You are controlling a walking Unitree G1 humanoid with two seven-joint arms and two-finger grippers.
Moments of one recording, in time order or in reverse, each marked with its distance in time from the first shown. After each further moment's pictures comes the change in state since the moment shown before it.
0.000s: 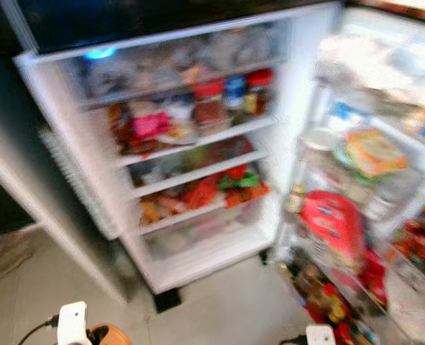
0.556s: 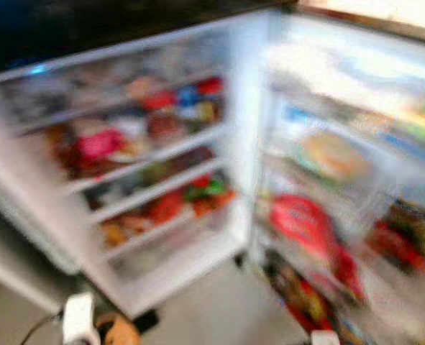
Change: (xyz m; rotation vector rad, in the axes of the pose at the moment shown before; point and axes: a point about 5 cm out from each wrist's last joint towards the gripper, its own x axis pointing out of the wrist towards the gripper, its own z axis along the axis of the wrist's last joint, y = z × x) left arm 0.001 -0.004 0.003 0.000 -0.011 -0.016; right arm -0.001 0.000 -0.005 0.004 0.017 0.005
